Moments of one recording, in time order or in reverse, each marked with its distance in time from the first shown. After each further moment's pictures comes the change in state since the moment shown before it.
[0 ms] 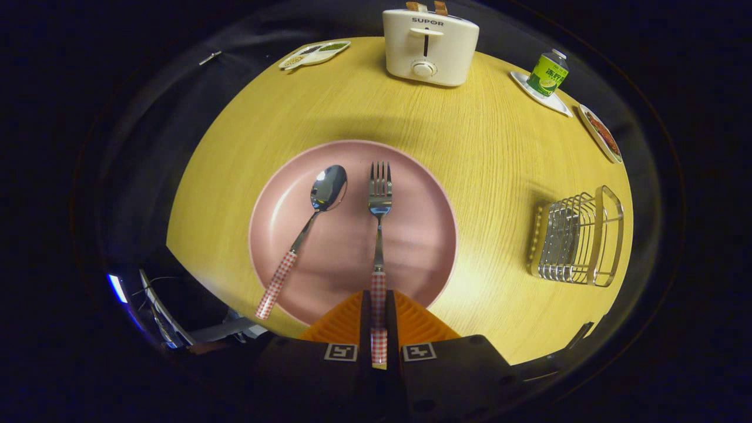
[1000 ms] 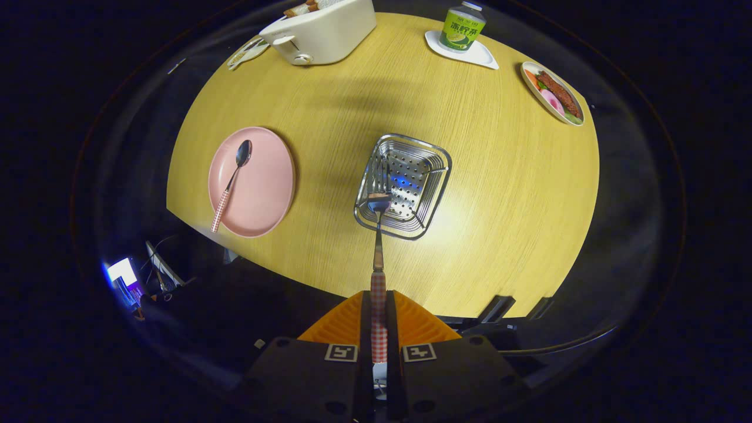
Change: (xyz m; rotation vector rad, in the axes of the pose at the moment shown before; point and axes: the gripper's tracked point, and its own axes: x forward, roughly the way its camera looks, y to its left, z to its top) arm -0.127 -0.188 -0.032 -0.009 0.401 -0.054
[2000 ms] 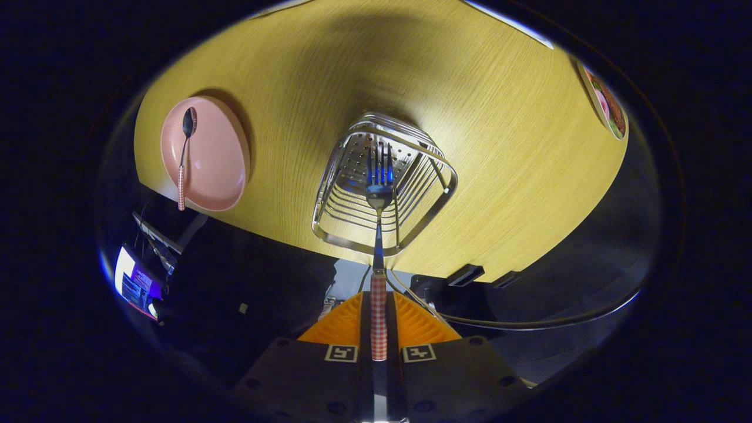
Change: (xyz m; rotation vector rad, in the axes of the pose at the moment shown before) arm 0.004 -0.027 0.028 -0.056 0.518 -0.074
